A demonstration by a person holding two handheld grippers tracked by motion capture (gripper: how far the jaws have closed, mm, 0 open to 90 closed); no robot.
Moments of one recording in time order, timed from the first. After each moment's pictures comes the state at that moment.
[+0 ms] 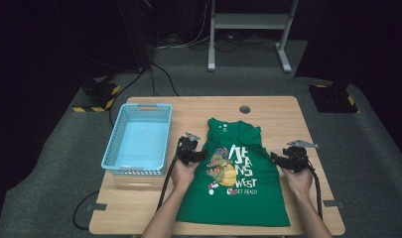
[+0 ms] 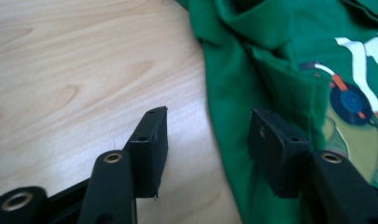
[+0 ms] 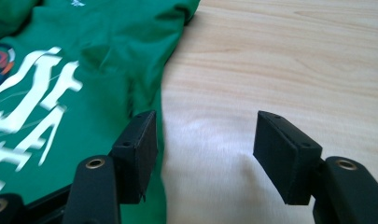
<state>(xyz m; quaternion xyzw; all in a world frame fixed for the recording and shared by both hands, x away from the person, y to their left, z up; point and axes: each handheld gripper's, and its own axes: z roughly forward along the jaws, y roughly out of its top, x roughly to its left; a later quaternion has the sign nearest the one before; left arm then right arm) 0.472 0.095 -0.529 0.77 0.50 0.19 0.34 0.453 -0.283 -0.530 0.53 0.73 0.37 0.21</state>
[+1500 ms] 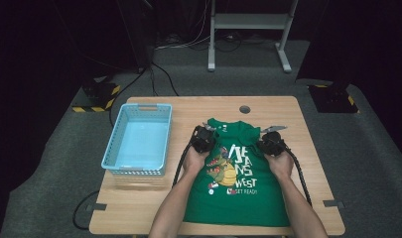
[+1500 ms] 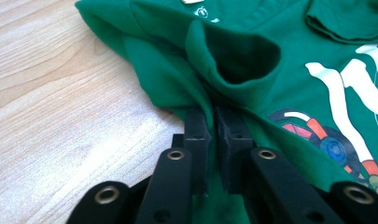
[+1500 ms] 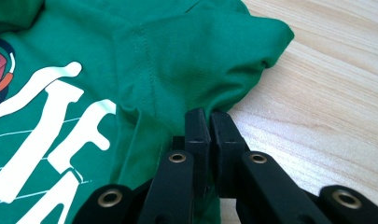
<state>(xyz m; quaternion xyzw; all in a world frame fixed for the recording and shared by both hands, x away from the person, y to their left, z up) 0.516 0.056 -0.523 0.83 0.43 0.16 0.32 0.511 -0.222 -0.527 0.46 0.81 0.32 0.19</state>
